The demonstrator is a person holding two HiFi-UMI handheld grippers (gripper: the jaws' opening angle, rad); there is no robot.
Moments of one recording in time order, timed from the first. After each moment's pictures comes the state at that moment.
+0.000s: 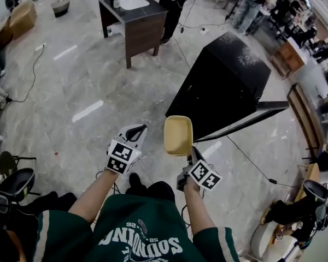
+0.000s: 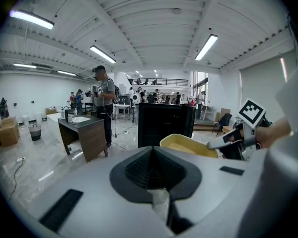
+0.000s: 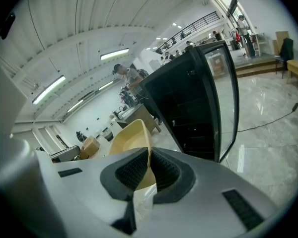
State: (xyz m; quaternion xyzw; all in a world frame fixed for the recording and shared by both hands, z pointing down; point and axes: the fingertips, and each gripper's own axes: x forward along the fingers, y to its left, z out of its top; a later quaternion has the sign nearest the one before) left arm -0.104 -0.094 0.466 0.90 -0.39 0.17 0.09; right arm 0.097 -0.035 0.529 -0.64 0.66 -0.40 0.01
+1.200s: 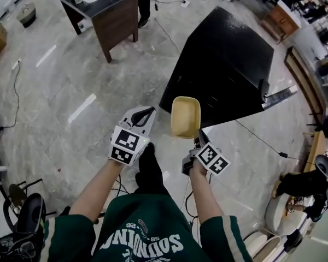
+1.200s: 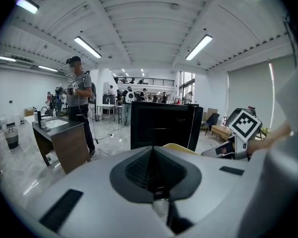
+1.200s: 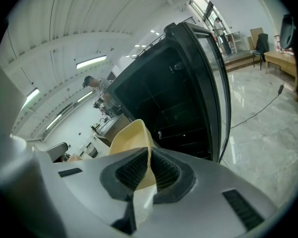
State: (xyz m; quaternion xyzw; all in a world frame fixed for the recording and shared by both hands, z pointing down) left arm -0.011 -0.250 0.473 0.93 -0.31 0.17 0.08; right arm 0.171 -0.161 0.575 -0.70 0.56 -0.43 0.06
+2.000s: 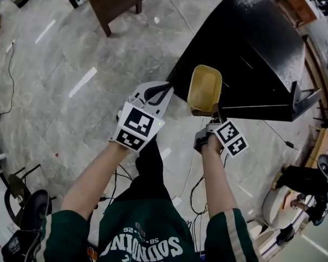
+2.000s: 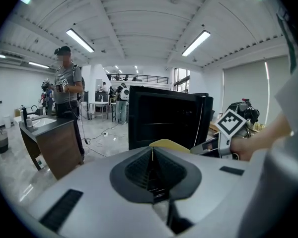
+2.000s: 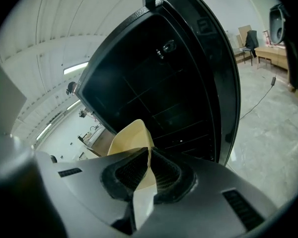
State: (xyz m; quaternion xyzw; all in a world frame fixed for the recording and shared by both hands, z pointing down) left arm 0.036 -0.332 0.524 0.94 -0.26 0.19 0.08; right arm 0.225 -0.265 0.629 -0.73 0.52 -0.44 0.09
